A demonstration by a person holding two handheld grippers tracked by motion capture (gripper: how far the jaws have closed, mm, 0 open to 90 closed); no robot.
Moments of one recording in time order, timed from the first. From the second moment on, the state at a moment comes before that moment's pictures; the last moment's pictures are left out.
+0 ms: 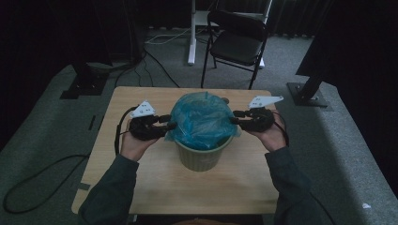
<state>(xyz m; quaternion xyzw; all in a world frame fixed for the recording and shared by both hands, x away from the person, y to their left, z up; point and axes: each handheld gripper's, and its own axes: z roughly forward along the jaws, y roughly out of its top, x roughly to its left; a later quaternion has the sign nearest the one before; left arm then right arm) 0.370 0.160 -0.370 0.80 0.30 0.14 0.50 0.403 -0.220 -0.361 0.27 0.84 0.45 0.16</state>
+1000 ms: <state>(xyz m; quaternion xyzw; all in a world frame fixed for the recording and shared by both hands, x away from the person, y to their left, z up) 0.370 0.160 -0.364 0.79 0.33 0.14 0.50 0.380 -0.229 -0.357 0.24 0.84 0.46 0.14</state>
